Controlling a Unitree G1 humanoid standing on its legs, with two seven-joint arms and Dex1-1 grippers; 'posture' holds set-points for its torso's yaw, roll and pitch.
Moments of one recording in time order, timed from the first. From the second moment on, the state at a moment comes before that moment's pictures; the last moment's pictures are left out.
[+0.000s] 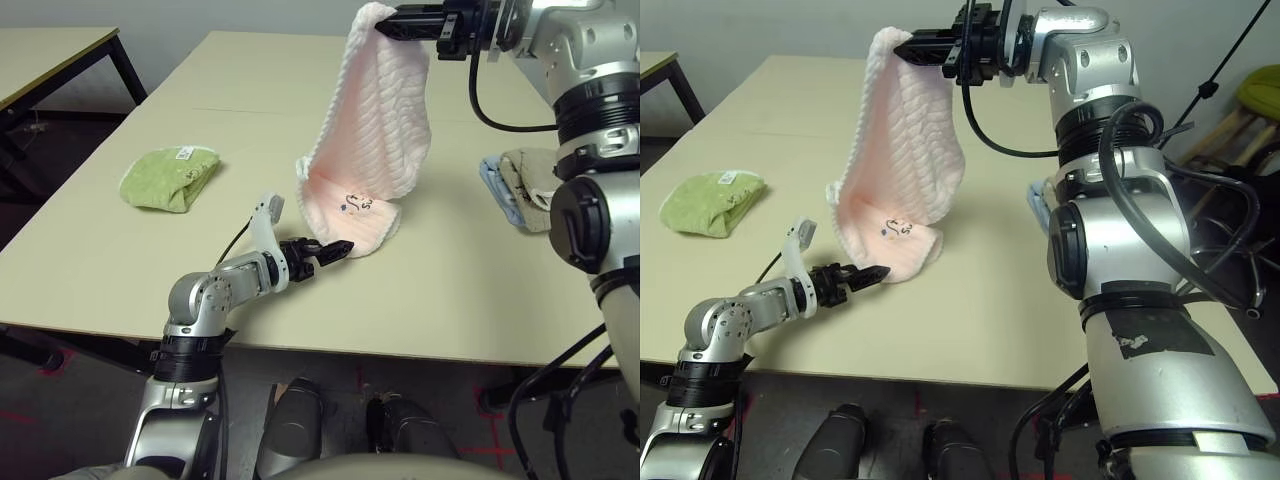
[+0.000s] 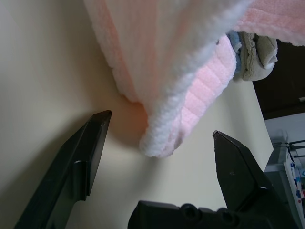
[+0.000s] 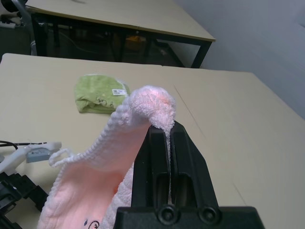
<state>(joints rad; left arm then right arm) -0.38 0.26 0.07 -0.04 -0.71 1.02 -0.39 -1.57 -0.45 0.00 0.96 0.11 0.26 1.24</state>
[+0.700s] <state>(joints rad) -0.39 0.27 0.07 -0.01 -0.70 1.04 -0.44 -1.56 -0.46 0.00 0.95 0.12 0.28 1.24</state>
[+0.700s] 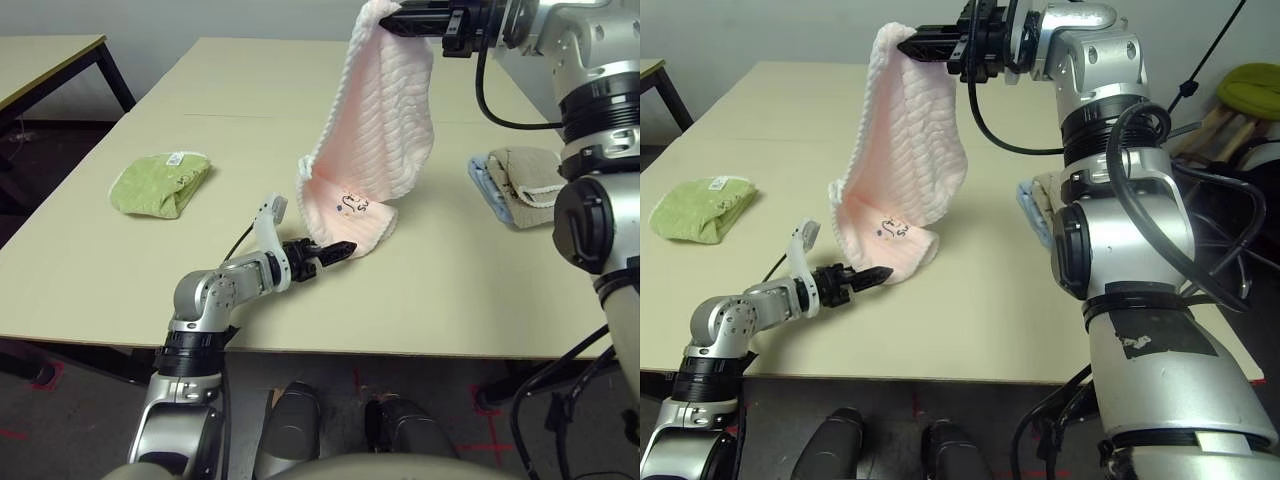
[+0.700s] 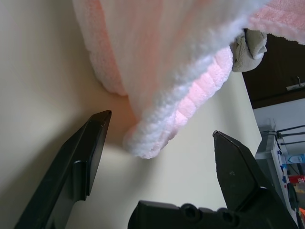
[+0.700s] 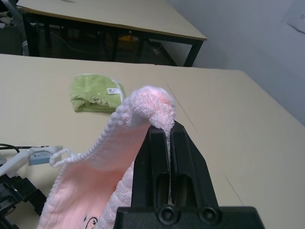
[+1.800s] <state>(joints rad) -0.40 0.35 0.09 -0.02 -0.71 1.05 -0.50 -1.54 -0.47 0.01 0.91 0.12 0.30 1.25</state>
